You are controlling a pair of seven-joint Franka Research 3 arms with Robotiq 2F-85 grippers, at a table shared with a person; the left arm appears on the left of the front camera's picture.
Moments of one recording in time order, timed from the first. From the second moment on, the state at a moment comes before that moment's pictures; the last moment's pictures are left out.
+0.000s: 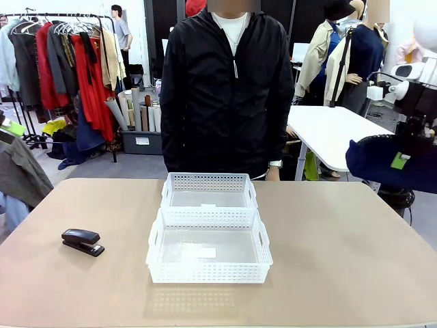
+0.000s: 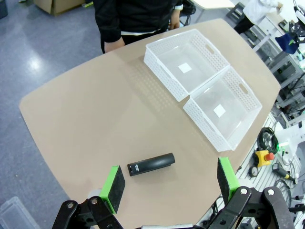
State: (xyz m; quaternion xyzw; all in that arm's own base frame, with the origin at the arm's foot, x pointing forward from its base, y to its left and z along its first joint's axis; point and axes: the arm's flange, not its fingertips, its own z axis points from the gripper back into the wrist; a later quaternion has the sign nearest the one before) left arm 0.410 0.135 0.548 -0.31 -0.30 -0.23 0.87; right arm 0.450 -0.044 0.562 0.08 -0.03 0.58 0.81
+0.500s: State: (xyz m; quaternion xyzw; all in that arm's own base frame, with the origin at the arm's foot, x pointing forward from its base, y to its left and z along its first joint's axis) left arm 0.410 0.135 0.547 -0.31 -0.30 -0.23 0.87; right arm 0.450 -0.046 0.562 0.08 -0.03 0.59 0.80
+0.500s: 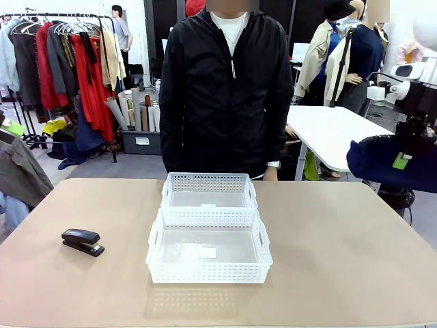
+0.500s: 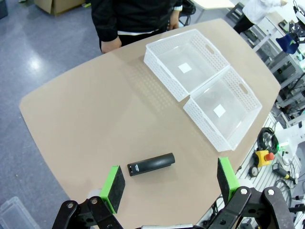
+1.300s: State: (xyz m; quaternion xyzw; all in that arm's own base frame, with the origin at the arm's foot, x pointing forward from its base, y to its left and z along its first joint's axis) left arm 0.410 0.135 0.547 -0.31 -0.30 -0.23 0.87; right arm 0.450 -0.046 0.562 0.08 -0.03 0.59 0.80
